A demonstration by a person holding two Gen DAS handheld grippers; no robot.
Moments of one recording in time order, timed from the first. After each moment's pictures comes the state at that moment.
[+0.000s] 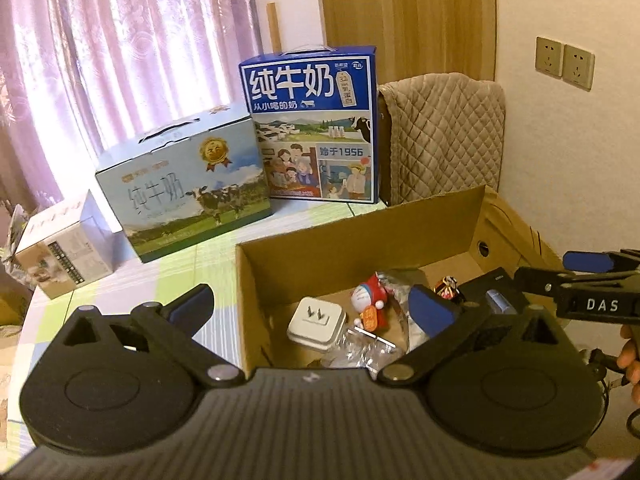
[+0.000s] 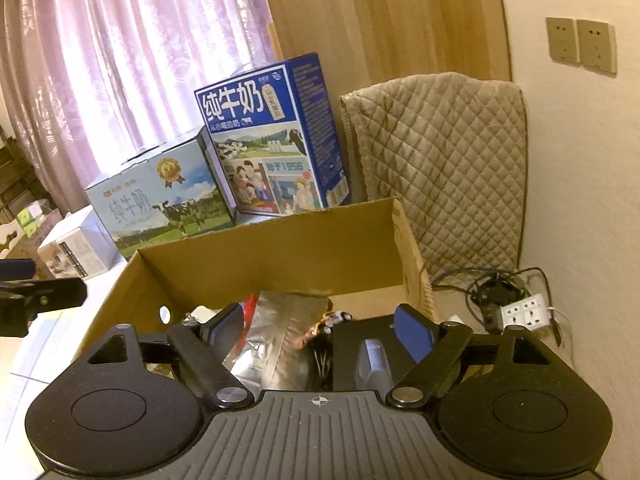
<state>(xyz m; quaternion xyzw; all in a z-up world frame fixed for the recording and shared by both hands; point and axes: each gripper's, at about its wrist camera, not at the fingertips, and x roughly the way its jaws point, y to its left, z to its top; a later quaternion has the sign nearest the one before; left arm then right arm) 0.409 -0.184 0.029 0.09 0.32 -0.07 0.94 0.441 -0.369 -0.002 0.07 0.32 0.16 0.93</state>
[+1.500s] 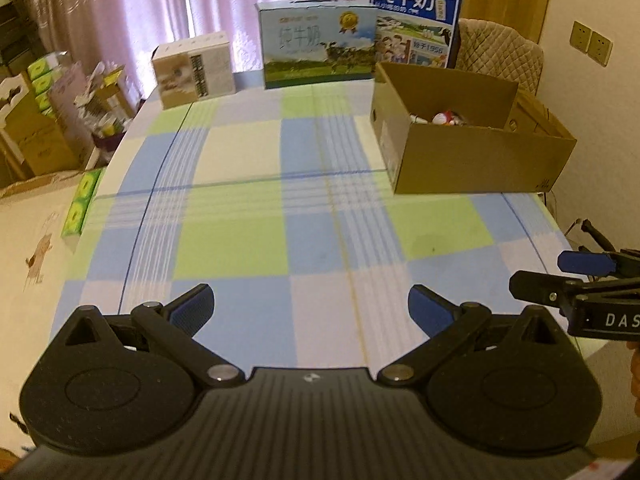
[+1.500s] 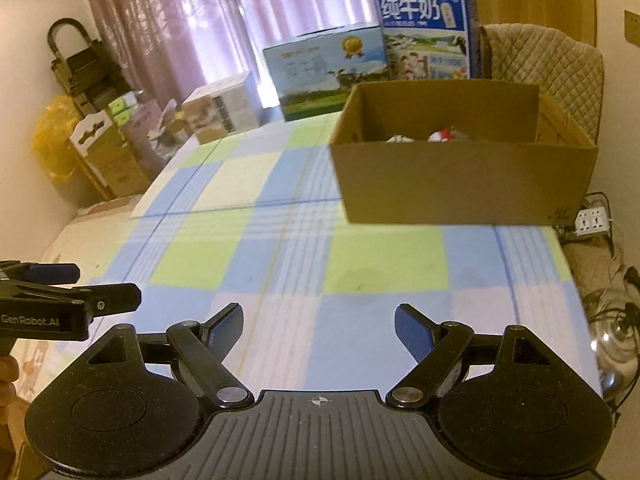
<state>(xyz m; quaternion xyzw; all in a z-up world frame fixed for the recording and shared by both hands) 0.143 0.013 0.006 0.01 0.42 0.00 0.91 0.172 -0.210 -0.008 0.02 0.41 0.26 0.87</state>
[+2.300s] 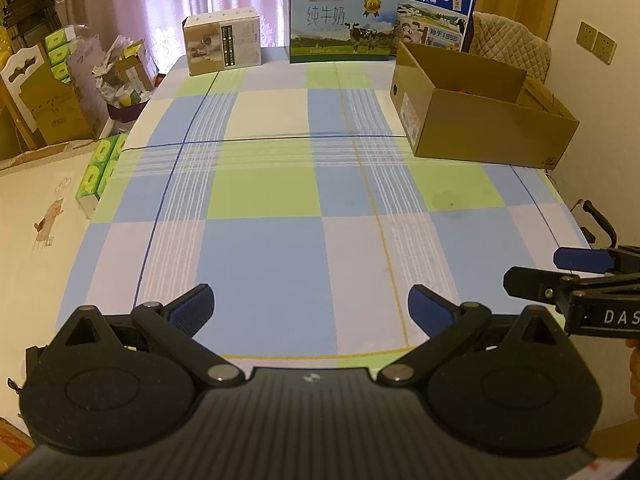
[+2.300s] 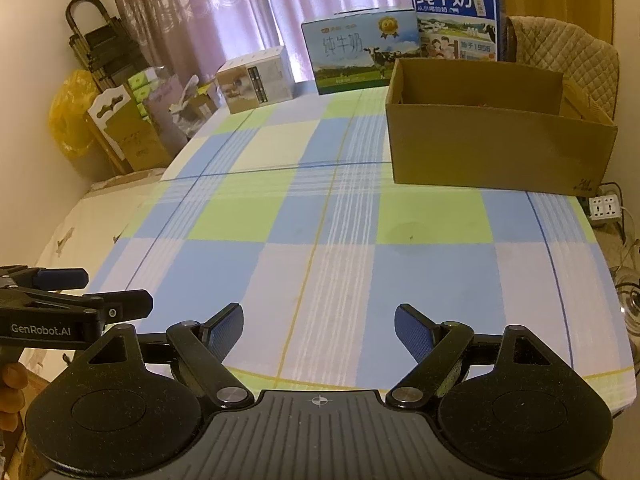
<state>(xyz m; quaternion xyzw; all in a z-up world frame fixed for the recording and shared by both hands) 0.085 0.051 -0.009 -0.01 0.43 0.01 0.90 0.116 -0.171 -0.020 0.00 0.42 0.27 0.87</state>
